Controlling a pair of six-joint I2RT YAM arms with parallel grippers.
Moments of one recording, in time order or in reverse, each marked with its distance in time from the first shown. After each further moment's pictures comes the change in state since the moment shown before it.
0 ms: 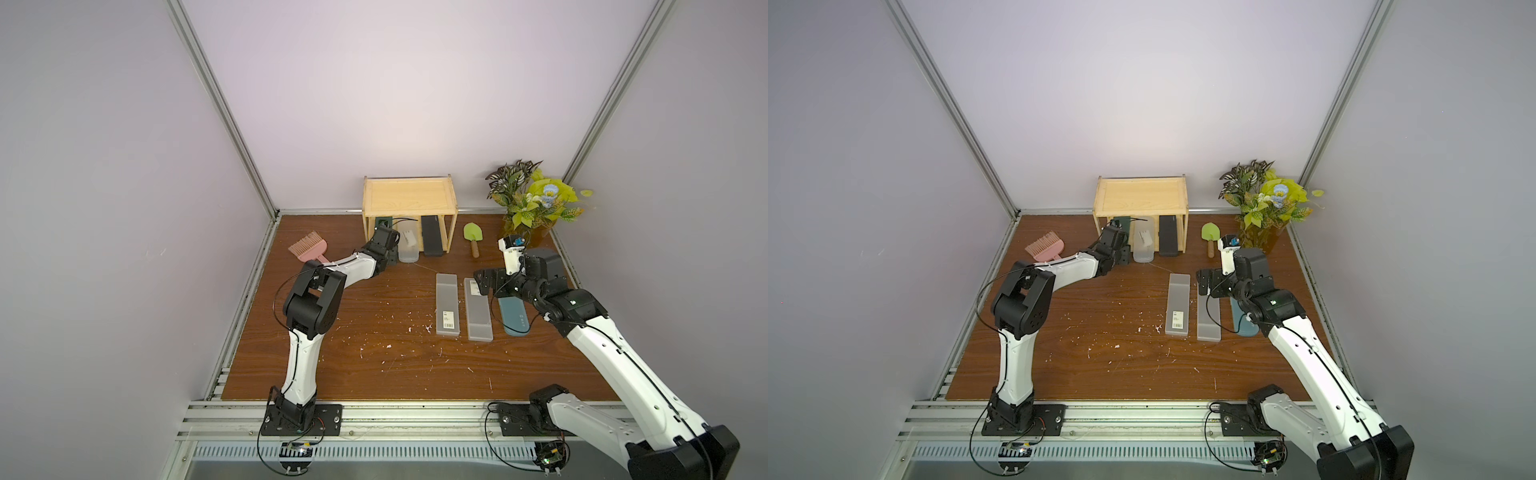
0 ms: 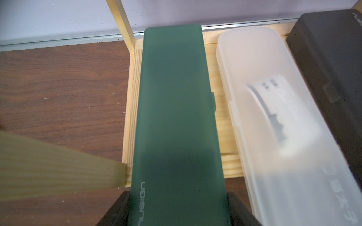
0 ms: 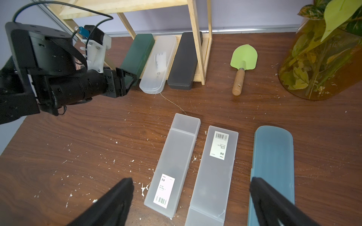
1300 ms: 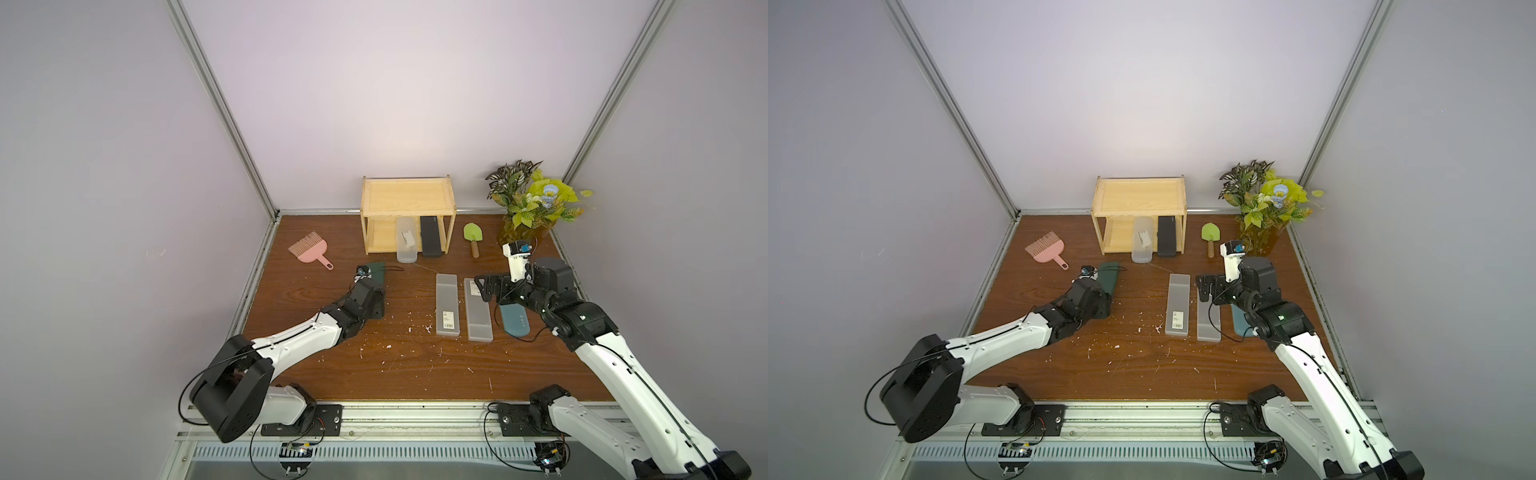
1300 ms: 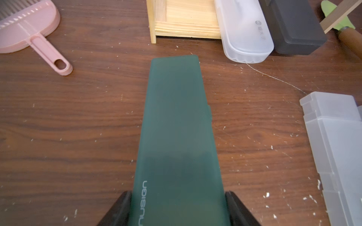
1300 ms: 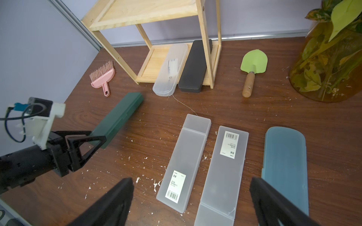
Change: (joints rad) left arm -0.209 -0.808 -0.787 -0.088 -0.022 -0.285; right arm 0.000 -0.106 -0.069 0.026 -0.065 0.031
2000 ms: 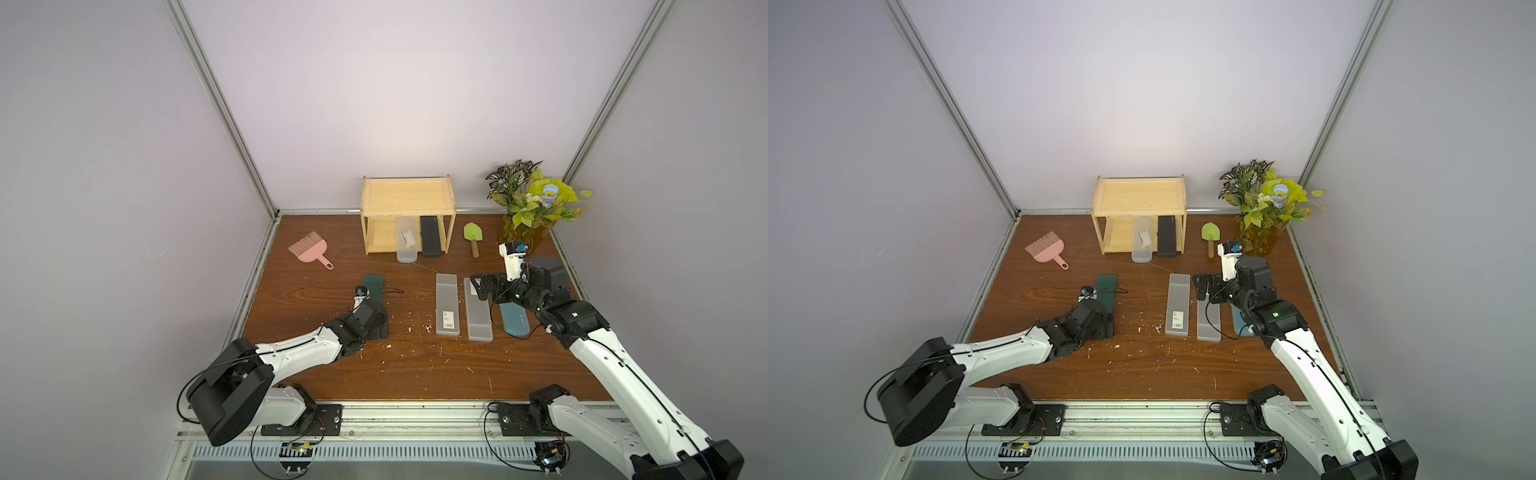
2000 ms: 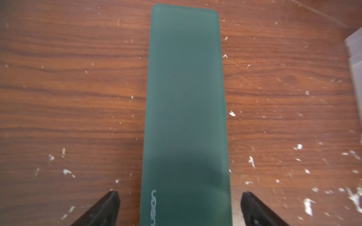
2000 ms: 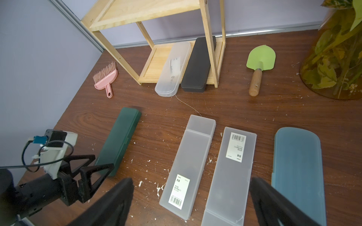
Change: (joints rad) left arm -0.087 0.039 -0.083 -0.026 -0.037 -0.110; right arm 0.000 0.029 -0.037 0.071 -0.022 0.024
